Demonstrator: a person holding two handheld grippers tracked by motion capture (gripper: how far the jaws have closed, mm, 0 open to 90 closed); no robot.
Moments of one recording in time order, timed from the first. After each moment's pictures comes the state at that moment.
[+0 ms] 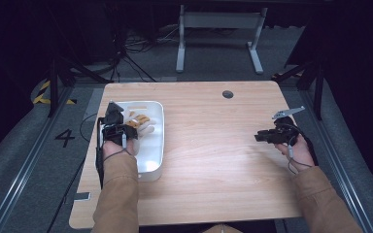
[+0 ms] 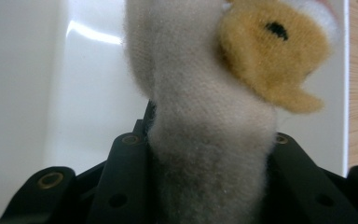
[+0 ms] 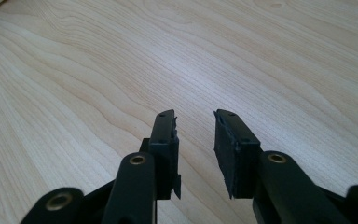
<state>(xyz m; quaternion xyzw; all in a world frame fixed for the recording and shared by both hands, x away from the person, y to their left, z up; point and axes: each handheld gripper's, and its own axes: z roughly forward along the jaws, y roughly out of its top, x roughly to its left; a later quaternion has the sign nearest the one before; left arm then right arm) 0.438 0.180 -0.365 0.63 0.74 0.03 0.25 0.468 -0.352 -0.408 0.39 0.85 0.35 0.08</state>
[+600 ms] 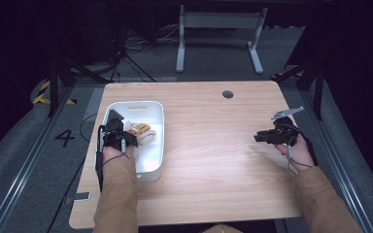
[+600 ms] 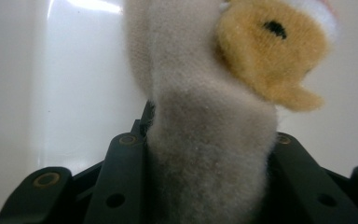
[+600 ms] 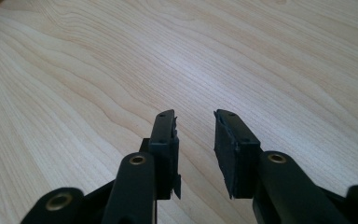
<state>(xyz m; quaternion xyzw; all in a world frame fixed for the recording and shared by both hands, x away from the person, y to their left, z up) 0.443 0.187 -0.398 0.63 0.75 -0.01 0.21 0.468 -0.350 -0.410 0.39 0.85 0.35 0.08</state>
